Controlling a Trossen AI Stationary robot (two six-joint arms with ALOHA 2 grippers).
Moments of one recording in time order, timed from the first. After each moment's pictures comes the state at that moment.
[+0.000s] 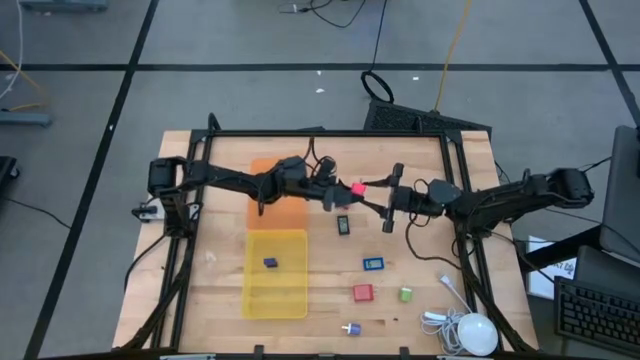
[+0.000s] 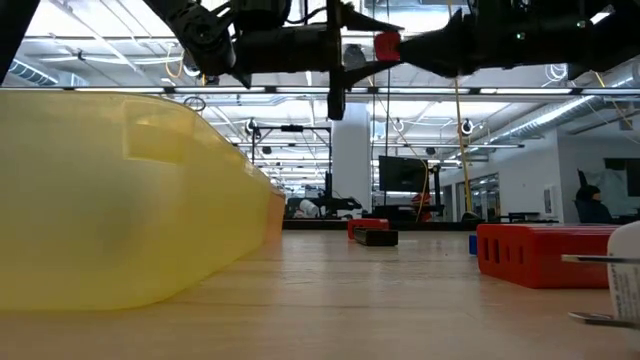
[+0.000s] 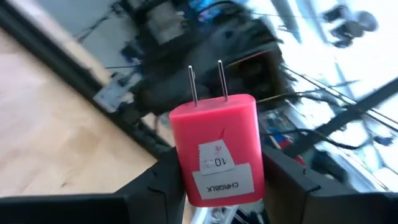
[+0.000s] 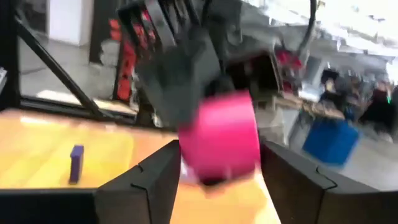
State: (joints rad) left arm 0.15 1.81 1.08 0.79 0.35 -0.88; right arm 0.00 1.08 0.38 0.73 0.18 -0.24
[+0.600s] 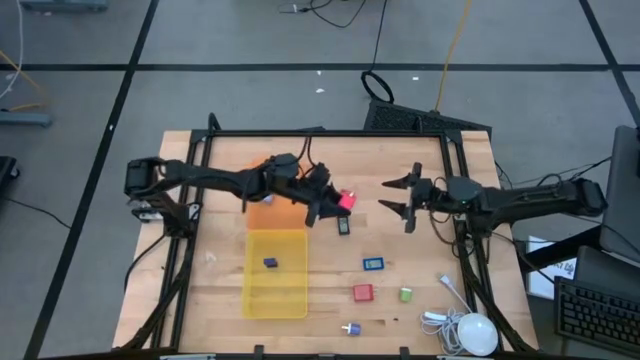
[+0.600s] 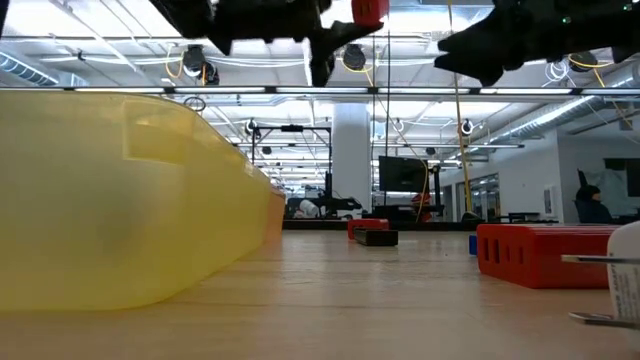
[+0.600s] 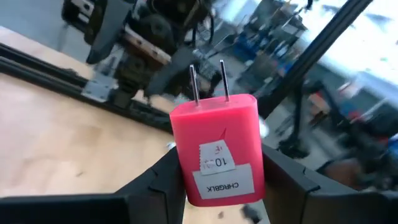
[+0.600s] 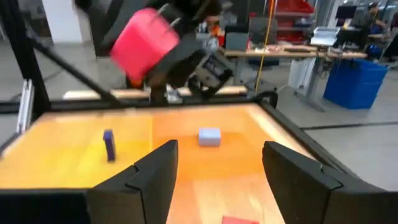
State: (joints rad) left arm 0.10 1.63 1.08 0.46 0.43 -0.51; right arm 0.00 0.70 0.38 0.27 0.18 0.00
